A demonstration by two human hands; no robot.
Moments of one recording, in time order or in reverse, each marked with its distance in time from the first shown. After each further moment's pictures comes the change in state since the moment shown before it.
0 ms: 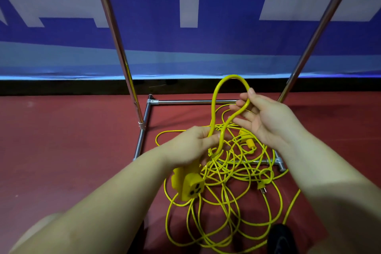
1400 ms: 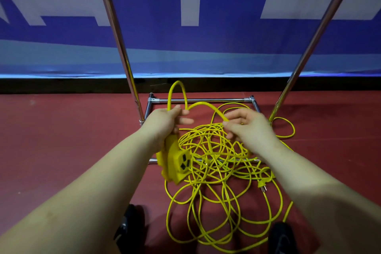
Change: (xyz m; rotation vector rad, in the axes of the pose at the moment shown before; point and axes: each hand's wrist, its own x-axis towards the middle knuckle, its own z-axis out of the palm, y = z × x) left_hand 0.002 -0.007 -0.039 -0.526 0.532 -0.267; right_hand 0.004 0.043 -0.010 -0.705 0.002 -0.150
